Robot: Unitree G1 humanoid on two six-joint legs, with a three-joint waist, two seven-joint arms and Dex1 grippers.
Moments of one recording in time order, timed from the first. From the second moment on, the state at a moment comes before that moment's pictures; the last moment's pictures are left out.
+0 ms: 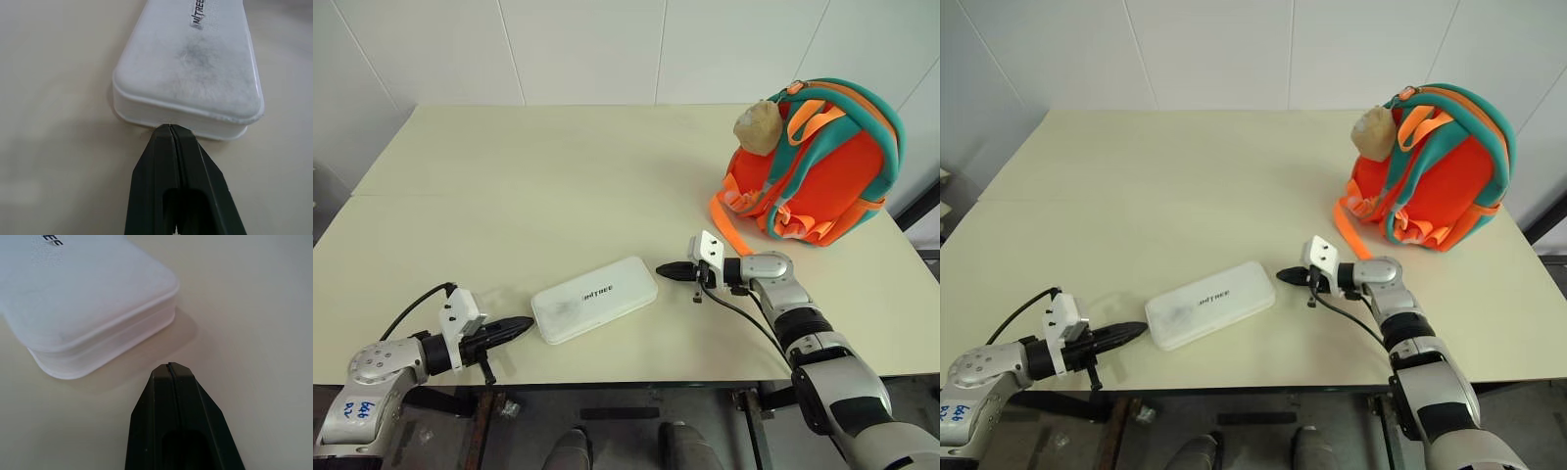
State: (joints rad) left arm 0.04 0.72 0.23 -0.12 -0.42 0.23 -0.96; right arm -0.83 -0.38 0.13 0.89 0.06 -0.32 1.20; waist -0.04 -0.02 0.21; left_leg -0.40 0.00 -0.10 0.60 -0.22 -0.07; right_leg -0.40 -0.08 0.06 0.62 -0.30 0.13
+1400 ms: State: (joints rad) left arm -0.43 0.51 0.02 0.33 -0.26 0.10 -1.03; right arm -0.28 -0.61 -0.02 0.00 0.23 0.26 1.10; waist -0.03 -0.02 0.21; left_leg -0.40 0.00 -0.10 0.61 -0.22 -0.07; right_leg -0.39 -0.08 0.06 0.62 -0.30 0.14
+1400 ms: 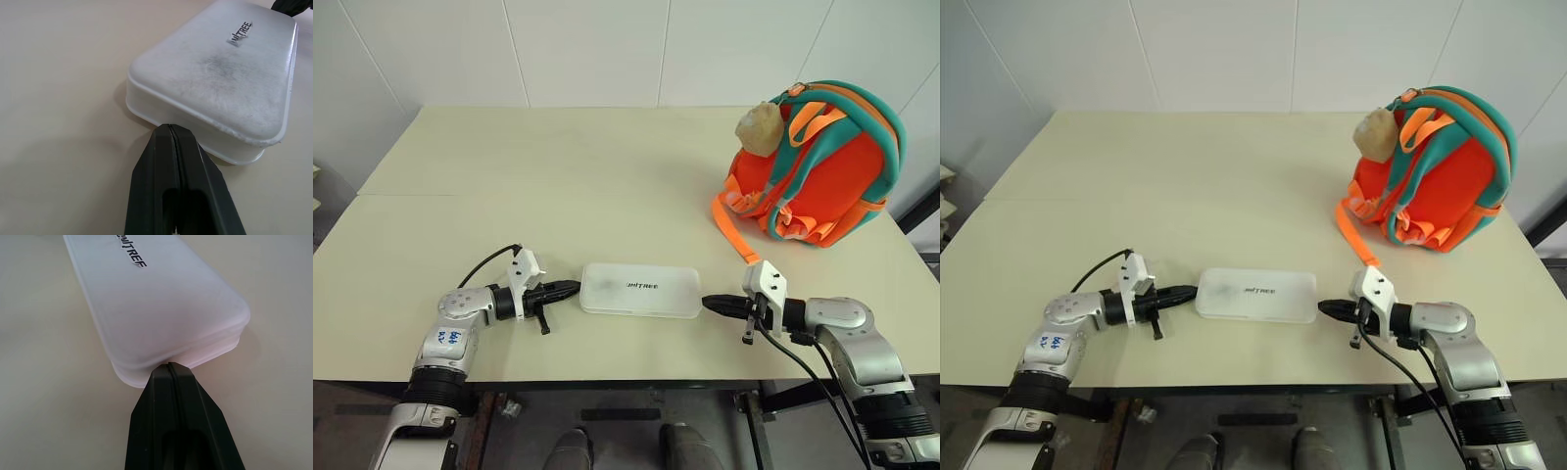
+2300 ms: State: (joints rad) left arm -0.57 0.68 0.03 0.36 -0.46 0.69 -1.23; right arm -0.42 -0.79 0.00 0.12 0.30 0.31 1.27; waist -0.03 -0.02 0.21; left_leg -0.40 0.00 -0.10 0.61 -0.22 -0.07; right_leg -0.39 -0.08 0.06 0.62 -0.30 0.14
